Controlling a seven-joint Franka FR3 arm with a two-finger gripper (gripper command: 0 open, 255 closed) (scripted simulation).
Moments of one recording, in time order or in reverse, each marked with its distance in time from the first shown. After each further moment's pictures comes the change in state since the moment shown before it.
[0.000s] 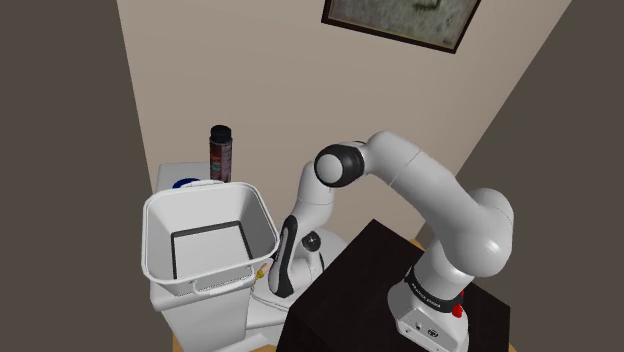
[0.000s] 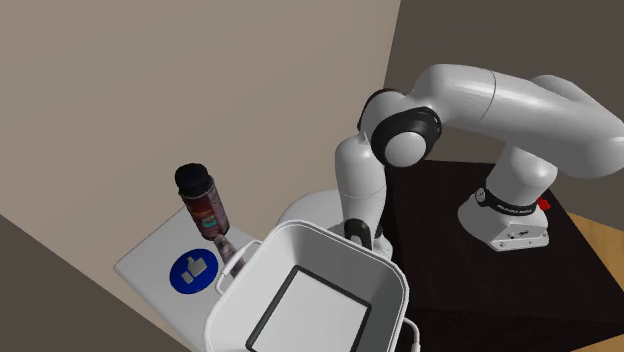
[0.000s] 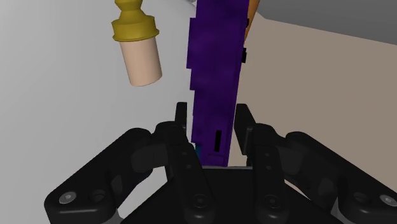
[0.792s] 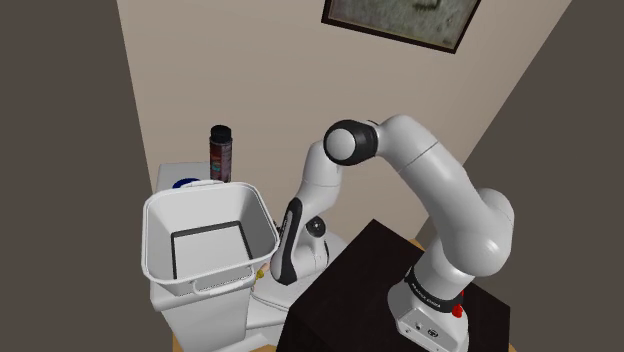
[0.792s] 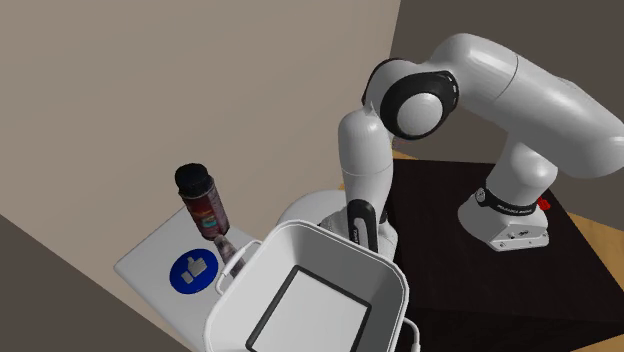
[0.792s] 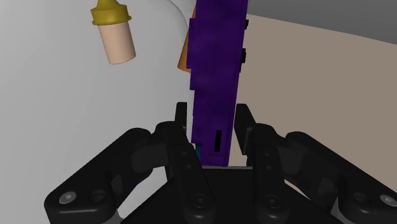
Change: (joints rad) arm -0.021 -0.197 0.027 -0.186 0.036 -0.007 -0.013
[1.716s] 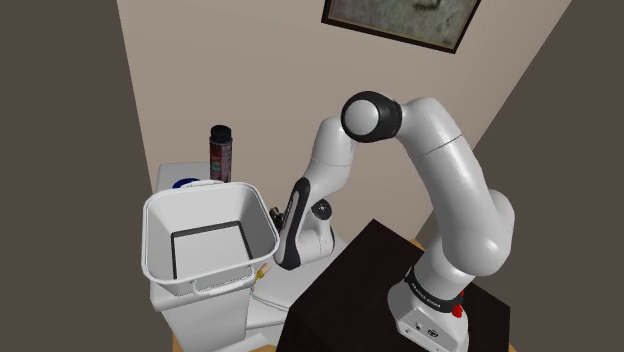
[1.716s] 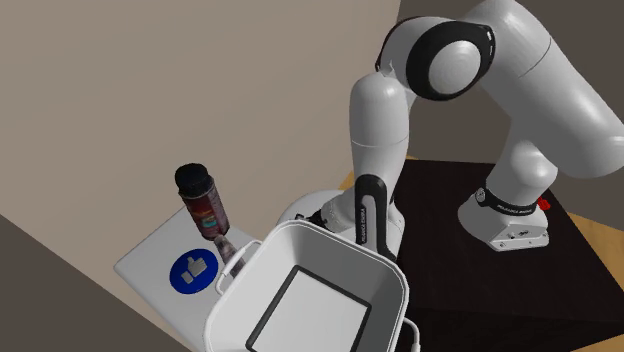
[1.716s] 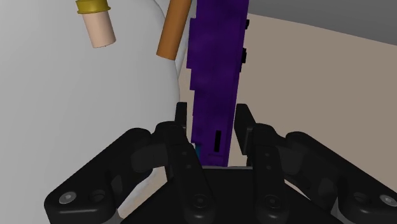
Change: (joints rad) arm -0.013 -0.228 0.035 -0.173 0.064 -0.049 -0.021
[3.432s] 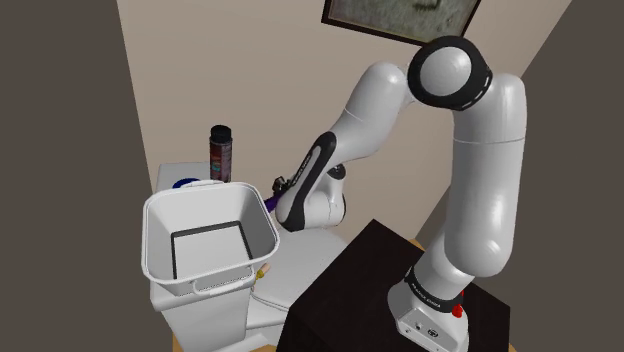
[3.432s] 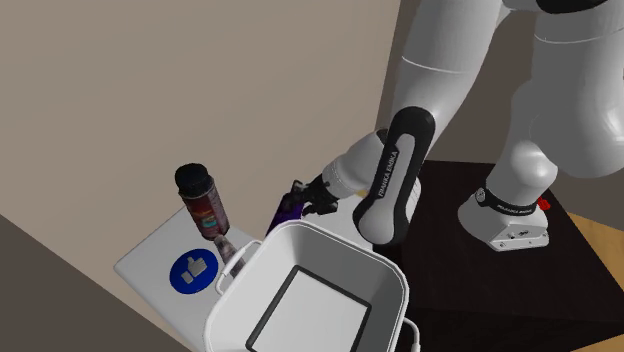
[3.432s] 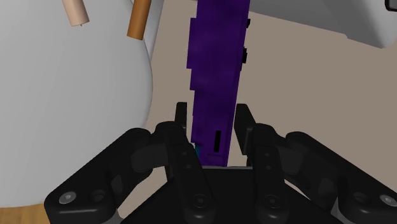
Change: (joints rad) arm 0.032 -0.486 0.036 -0.217 0.215 -0.250 -0.103
